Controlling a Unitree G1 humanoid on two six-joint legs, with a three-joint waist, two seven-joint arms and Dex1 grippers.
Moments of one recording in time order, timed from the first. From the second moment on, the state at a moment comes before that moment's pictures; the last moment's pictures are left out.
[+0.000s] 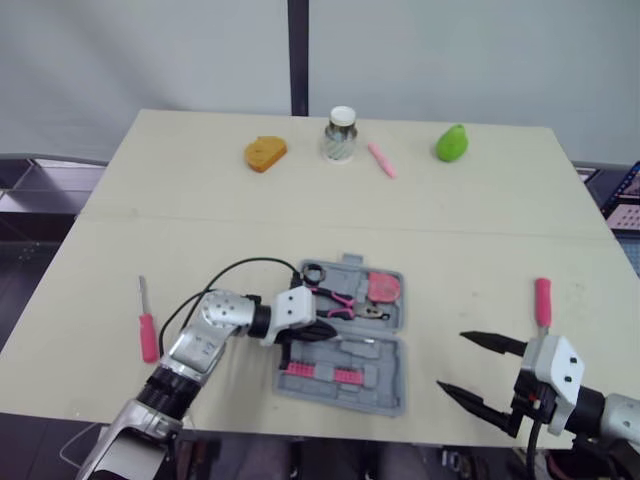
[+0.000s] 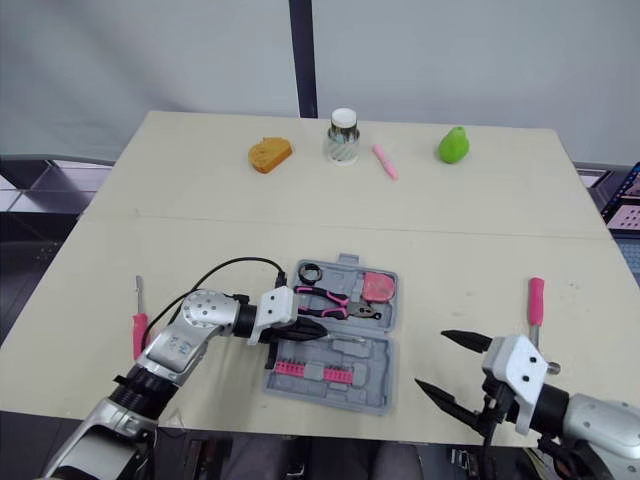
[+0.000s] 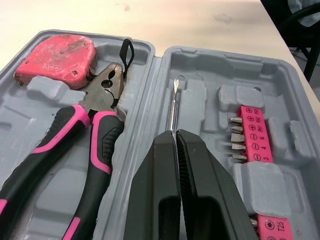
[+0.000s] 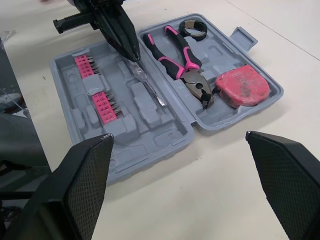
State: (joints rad) left arm -0.41 0.45 -0.34 0.11 -0.06 0.10 -1.07; right arm 0.53 -0.73 -0.39 -0.63 0.47 0.24 0.94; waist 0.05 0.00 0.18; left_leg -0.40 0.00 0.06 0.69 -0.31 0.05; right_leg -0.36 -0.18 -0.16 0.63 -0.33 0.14
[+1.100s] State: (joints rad) left arm -0.42 0.43 -0.39 0.17 0.01 0.11 -1.02; right arm 0.55 -0.73 -0.40 -0.64 0.47 0.24 0.94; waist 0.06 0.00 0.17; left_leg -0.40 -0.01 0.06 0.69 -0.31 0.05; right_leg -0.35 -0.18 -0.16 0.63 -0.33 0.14
